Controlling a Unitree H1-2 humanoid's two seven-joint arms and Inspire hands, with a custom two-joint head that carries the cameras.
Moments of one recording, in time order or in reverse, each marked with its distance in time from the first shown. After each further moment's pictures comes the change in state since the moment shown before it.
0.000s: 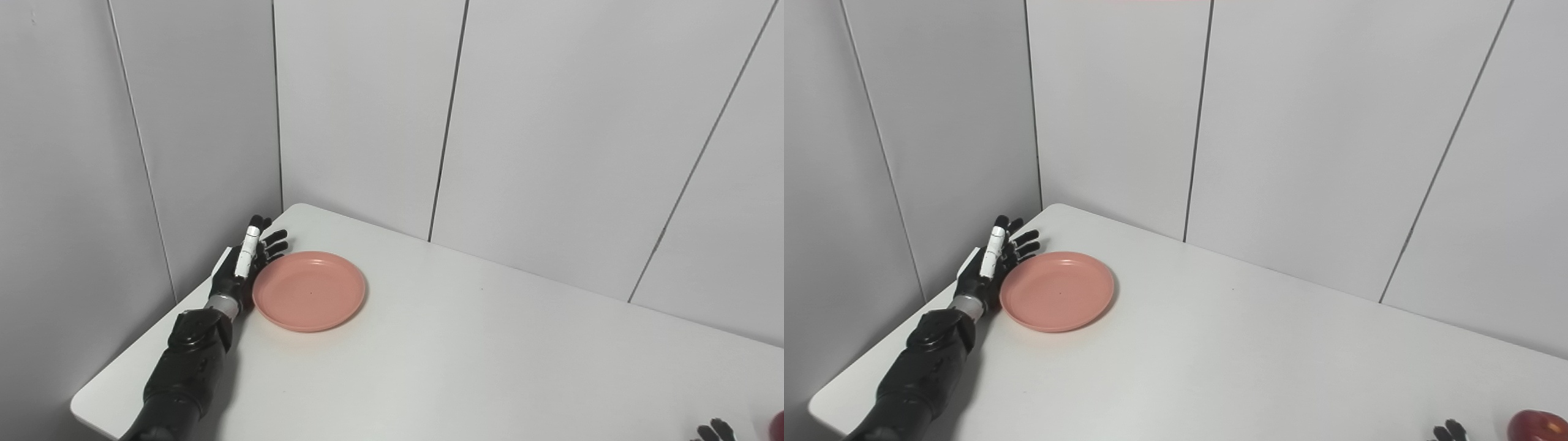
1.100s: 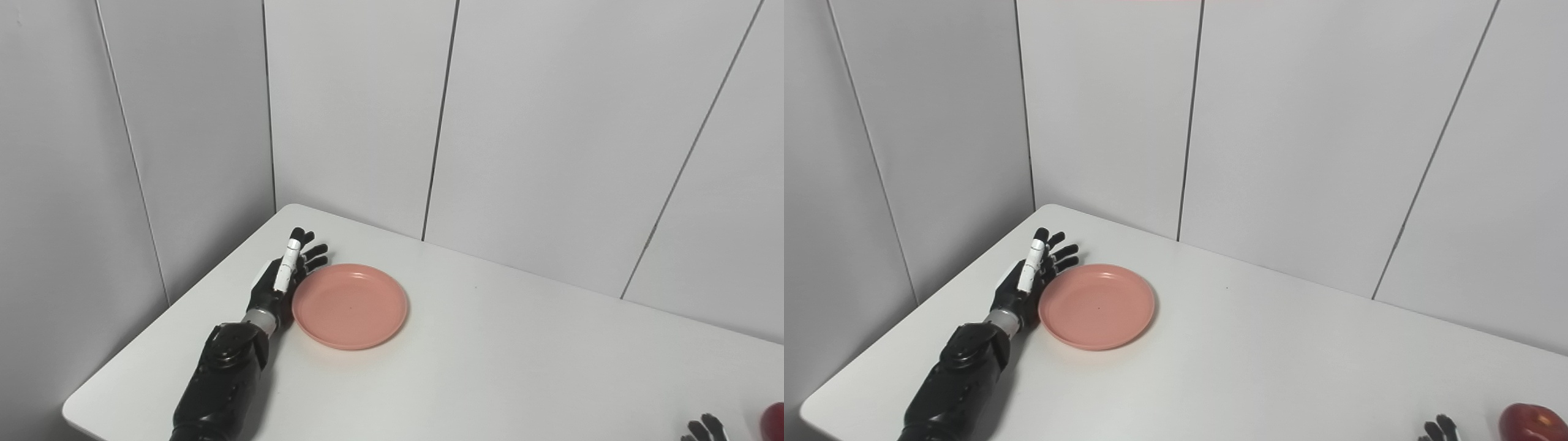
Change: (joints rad) left arm 0.068 -0.151 -0.088 -0.296 0.049 0.183 0.080; right arm 0.005 0.012 0.014 -0.046 -0.013 0.055 -0.027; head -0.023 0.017
